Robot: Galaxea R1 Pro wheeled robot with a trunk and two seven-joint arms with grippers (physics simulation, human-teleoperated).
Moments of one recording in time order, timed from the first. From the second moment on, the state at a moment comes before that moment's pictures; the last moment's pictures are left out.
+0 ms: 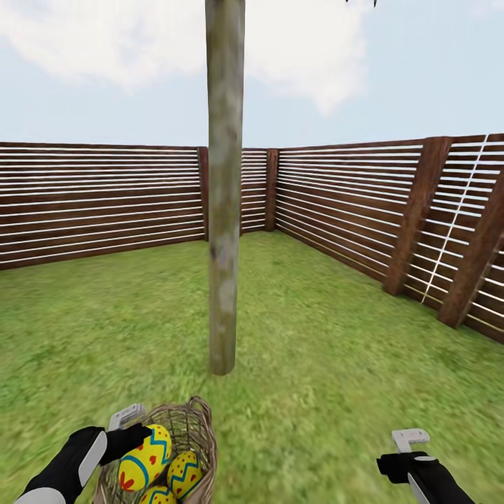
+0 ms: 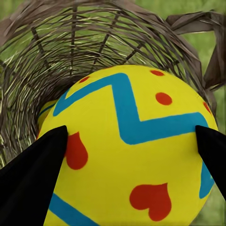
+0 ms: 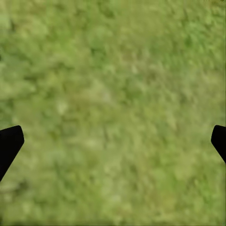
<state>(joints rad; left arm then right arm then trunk) -0.50 0.16 0.24 -0.53 0.23 0.54 -0.14 -0.30 -0.25 0.08 -0.77 -0.07 0.46 -0.04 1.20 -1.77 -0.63</state>
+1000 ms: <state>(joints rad) -0.50 0.15 0.24 -0.53 0.23 0.54 -0.14 -0.30 -0.25 0.08 -0.77 -0.07 0.46 -0.04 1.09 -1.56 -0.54</state>
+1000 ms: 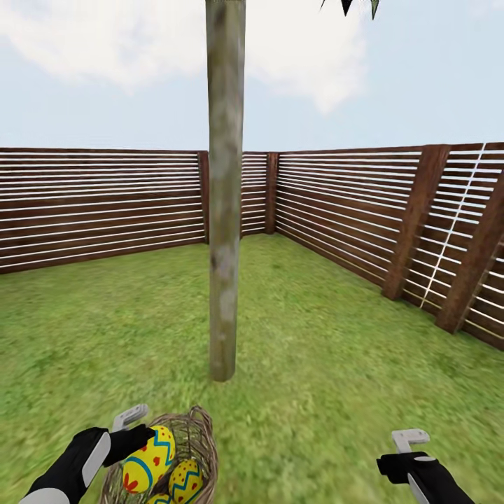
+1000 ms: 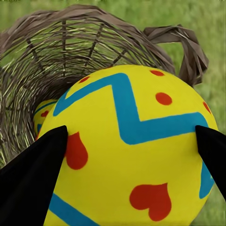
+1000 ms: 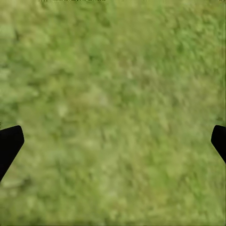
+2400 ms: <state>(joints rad) -0.50 0.14 0.24 -0.53 0.23 0.54 -0.14 -0.30 -0.25 0.08 -0.76 -0.06 0.46 -0.04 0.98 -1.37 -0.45</state>
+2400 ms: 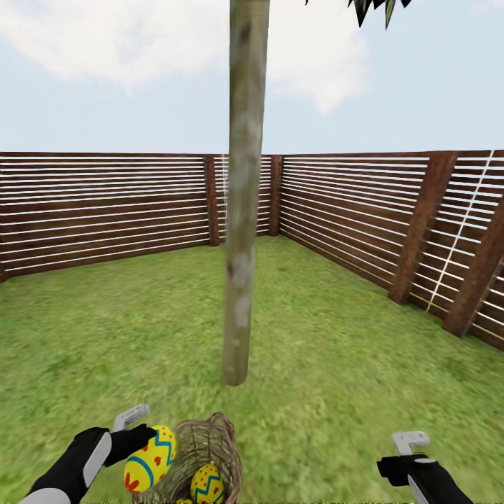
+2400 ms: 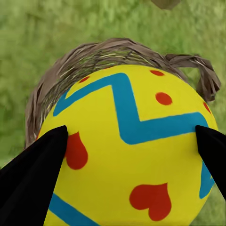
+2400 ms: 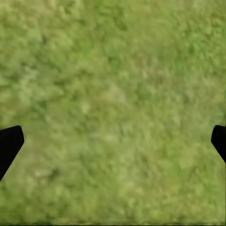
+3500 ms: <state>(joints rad) -0.50 0.17 0.24 -0.53 0.23 0.54 -0.15 -0.30 -0.23 0.07 -0.76 -0.08 0.46 -0.03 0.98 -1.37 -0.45</state>
